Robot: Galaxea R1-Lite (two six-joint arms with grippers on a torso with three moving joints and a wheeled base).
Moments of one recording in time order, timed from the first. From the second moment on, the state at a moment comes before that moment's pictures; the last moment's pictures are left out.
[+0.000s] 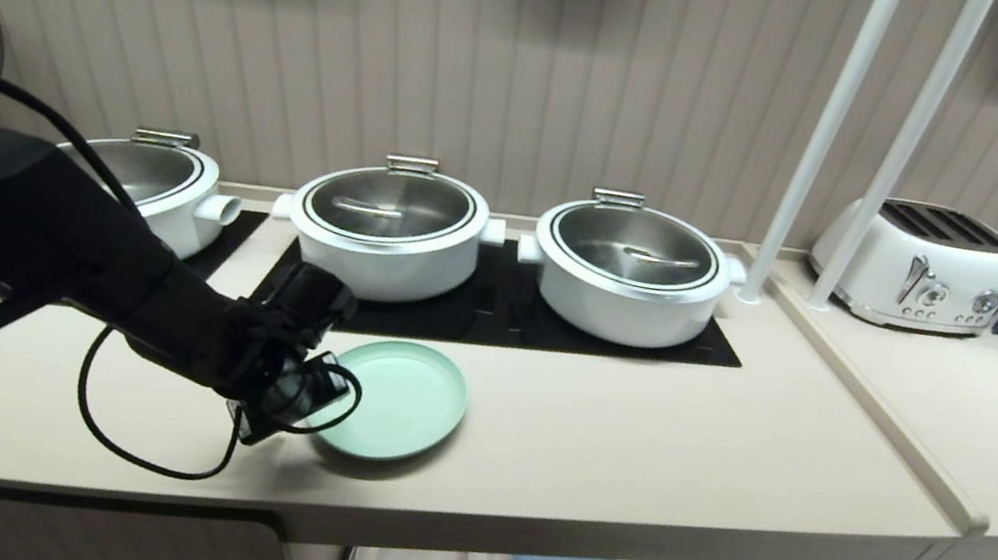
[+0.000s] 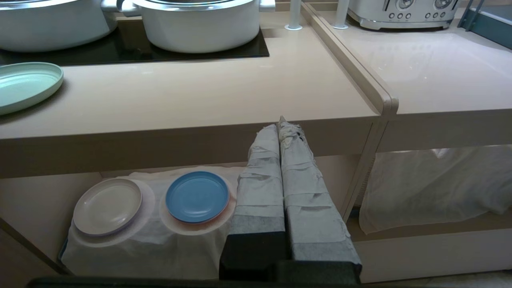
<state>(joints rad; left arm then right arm) -0.31 2.13 -1.07 -0.03 0.22 -0.96 0.00 0.00 0.00 0.00 0.00 0.00</state>
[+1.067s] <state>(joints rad) -0.36 1.66 -0.73 0.08 0.42 -0.95 0.00 0.00 0.00 0.00 0.00 0.00</state>
